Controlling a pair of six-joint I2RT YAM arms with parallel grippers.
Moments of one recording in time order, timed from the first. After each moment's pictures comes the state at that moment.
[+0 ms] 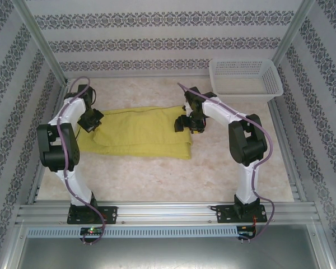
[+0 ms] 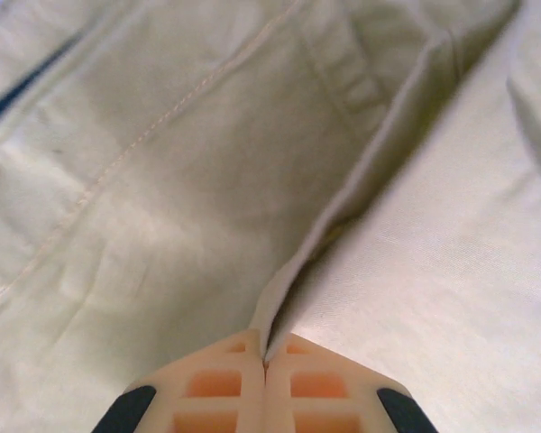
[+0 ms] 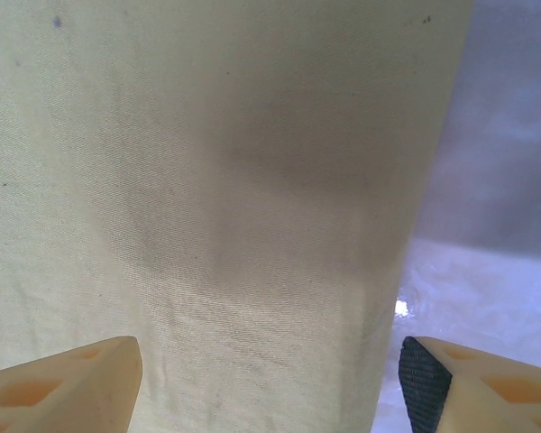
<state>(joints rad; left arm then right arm) 0.13 1.86 1.49 -1.02 0.00 -0.79 0.39 2.03 1.57 -0.95 -0.30 0.34</state>
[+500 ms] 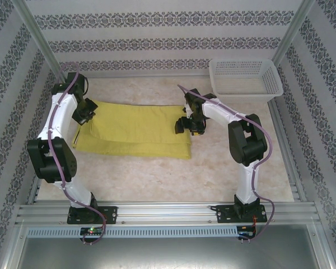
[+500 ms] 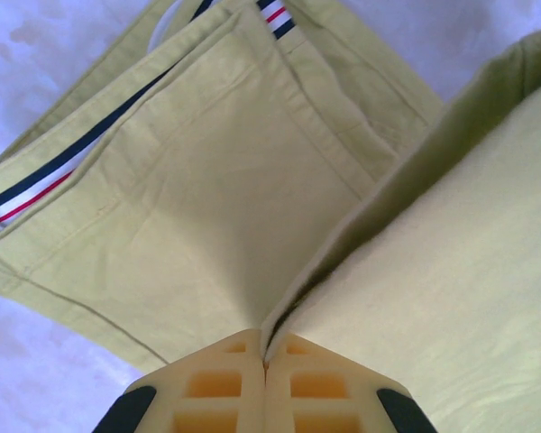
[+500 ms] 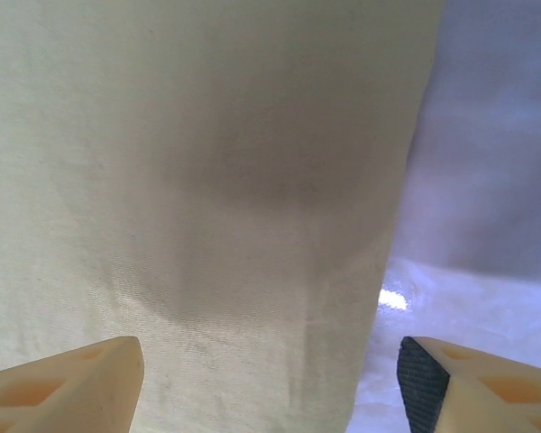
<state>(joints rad) 0.13 1.72 1.61 -1.20 -0.01 -0.79 0.39 2.03 1.54 -0.94 -0.30 0.34</state>
